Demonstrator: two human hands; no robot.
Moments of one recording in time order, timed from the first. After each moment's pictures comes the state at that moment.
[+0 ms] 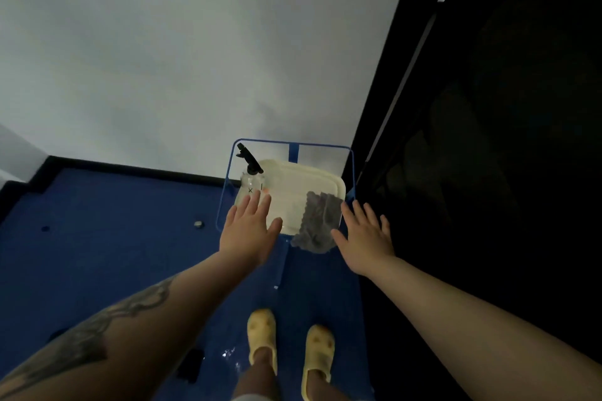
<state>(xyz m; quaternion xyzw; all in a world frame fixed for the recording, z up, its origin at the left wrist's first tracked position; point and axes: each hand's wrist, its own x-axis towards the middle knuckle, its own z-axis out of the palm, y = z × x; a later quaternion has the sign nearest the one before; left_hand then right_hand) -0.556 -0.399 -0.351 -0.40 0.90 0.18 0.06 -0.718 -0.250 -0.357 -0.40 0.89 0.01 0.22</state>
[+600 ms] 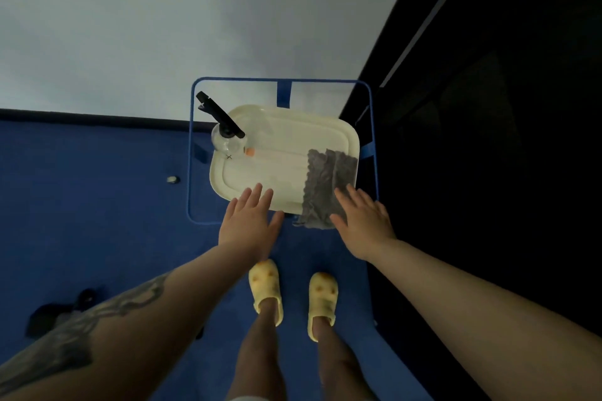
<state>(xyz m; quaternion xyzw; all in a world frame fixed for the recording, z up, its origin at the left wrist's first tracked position) -0.587 -0.451 -0.486 -0.35 0.88 0.24 0.21 -0.741 -0.300 -0.485 -0.36 0.86 0.03 0.36</state>
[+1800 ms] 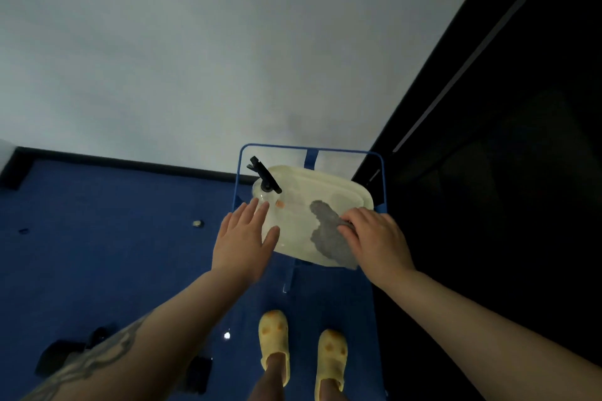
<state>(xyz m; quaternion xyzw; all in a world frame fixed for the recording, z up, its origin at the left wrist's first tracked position) -0.561 -0.502 -0.382 -0.40 0.88 0.24 0.07 -0.737 -0.347 -0.370 -0.50 0.84 -0.15 0.12</state>
